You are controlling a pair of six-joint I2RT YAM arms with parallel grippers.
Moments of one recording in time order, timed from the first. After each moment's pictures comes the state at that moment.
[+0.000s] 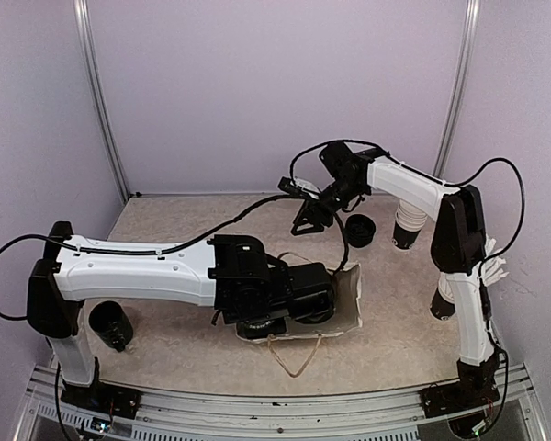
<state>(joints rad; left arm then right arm) -1.38 1.92 1.73 -1.21 -0.66 0.09 0.54 2.26 2.15 -0.97 -0.64 -0.62</state>
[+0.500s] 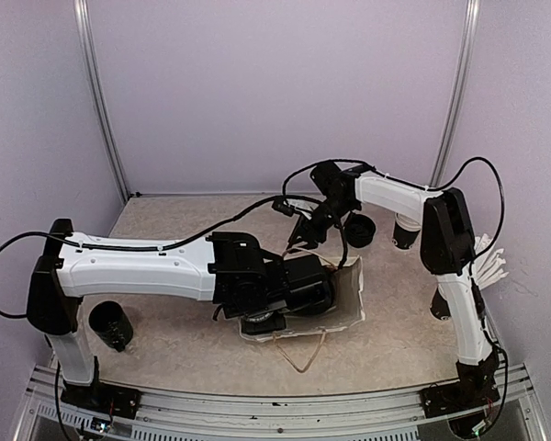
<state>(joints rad) -1.34 1.91 1.69 -1.13 -0.62 0.16 0.56 2.35 2.11 -0.92 -0.66 -0.63</state>
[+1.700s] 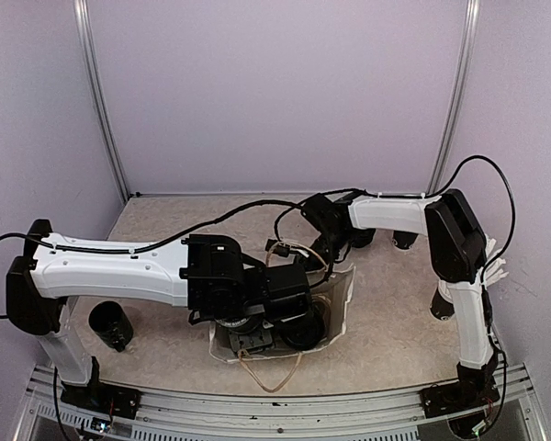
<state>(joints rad) -1.38 1.81 1.61 -1.20 -0.41 -0.02 0.68 2.21 1.73 -0.87 -0.73 -0.62</state>
